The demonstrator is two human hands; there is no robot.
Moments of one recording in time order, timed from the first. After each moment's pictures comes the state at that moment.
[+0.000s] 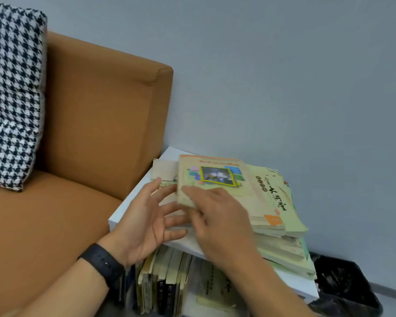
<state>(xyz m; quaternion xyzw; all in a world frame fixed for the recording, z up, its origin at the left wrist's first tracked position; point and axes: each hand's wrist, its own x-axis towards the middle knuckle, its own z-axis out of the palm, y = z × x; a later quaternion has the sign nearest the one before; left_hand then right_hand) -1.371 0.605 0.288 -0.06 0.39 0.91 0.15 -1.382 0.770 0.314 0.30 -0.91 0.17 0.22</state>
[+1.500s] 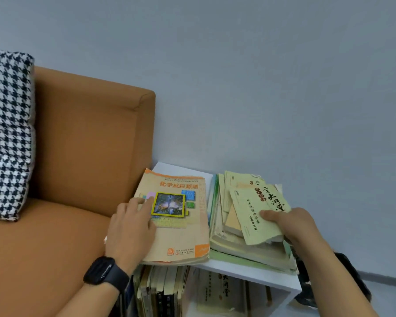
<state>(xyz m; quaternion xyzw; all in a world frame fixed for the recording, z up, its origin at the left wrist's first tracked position) -1.398 0.586 0.244 -0.05 0.96 0.12 -0.24 -1.420 0.916 0.348 -0.24 -0.85 0.46 0.00</state>
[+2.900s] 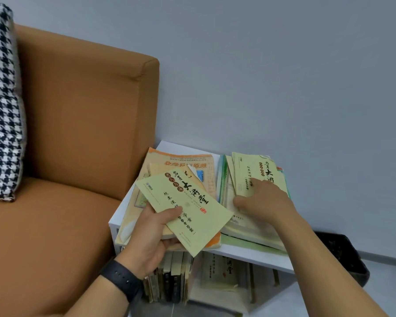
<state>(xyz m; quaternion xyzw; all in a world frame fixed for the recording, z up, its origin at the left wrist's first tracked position) -1.371 0.624 0.265 -0.13 0.46 0.88 0.05 -1.449 0.852 0.326 -0.06 -0.99 0.12 -0.05</state>
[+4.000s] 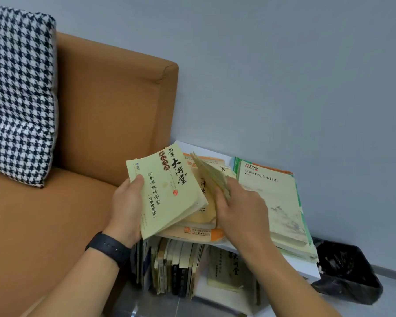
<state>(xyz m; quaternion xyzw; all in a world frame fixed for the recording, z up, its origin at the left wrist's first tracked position) -1.365 0.575 0.297 -0.25 0.49 0.83 -0.12 -1.381 0.777 0.321 0.14 -0.94 0.22 0.21</state>
